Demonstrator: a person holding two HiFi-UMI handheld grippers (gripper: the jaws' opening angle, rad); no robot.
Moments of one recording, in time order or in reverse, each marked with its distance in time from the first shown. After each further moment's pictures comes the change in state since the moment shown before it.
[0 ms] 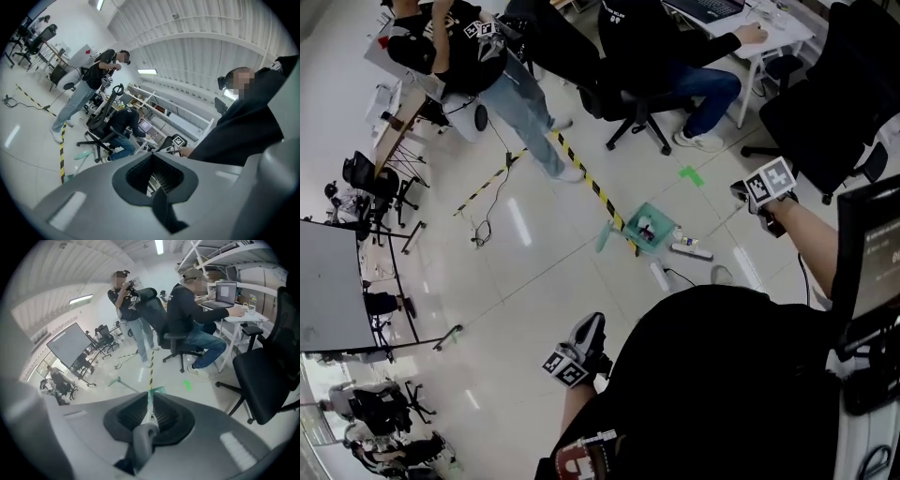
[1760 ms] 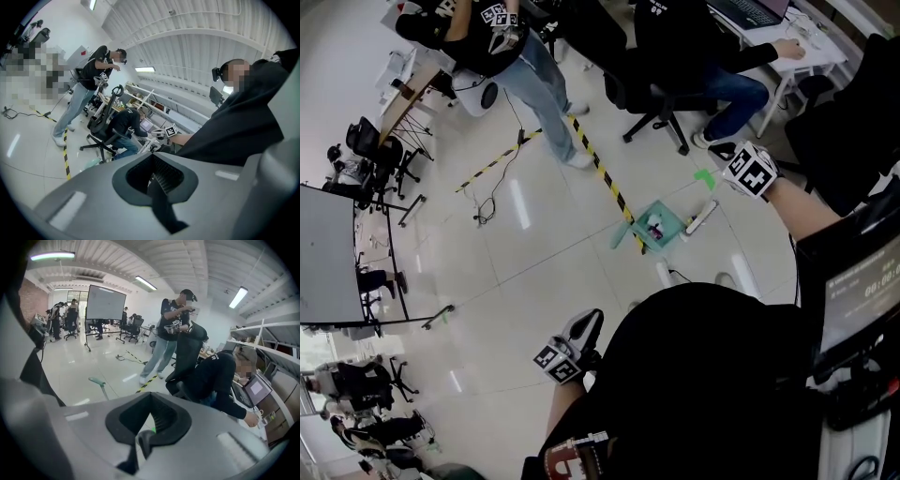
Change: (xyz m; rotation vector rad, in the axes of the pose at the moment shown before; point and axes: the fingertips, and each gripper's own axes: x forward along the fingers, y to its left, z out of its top) left arm -0.023 0.035 0.034 0.055 0.041 0.007; right arm 0.059 0.106 0.165 -0.807 -0.223 -0.114
